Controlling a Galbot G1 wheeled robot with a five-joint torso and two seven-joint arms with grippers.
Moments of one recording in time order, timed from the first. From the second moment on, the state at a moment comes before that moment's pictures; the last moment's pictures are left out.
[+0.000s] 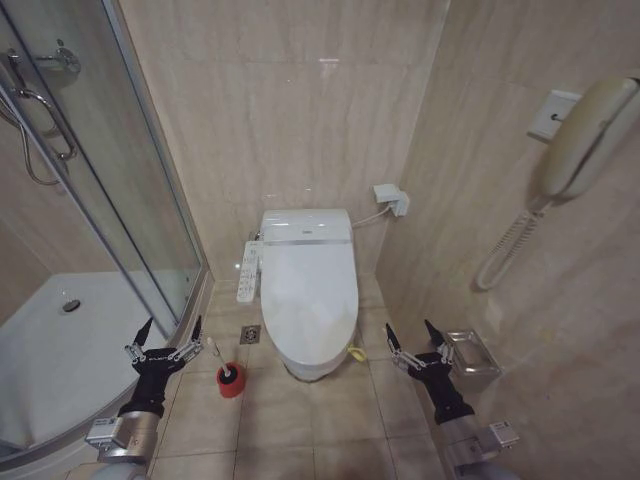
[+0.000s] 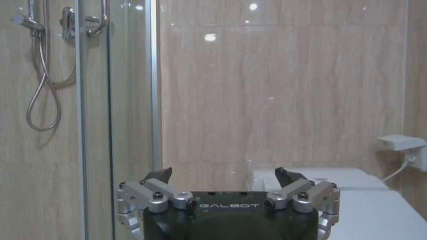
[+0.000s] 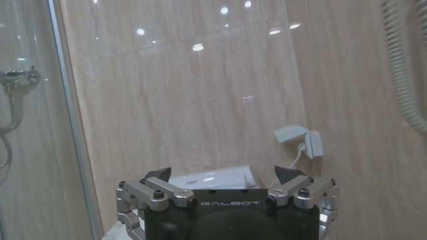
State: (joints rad) left arm 1.59 -1.32 -0.69 -2.12 -0.27 -0.13 -0.02; right arm -1.62 1.49 0.67 2.08 0.36 0.19 -0.28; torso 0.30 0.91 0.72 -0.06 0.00
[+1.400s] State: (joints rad) left arm 1.59 -1.32 -0.69 -2.12 -0.27 -0.13 -0.02; right arm -1.38 1.51 0.61 1.30 0.11 0.46 -0.28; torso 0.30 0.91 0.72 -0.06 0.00
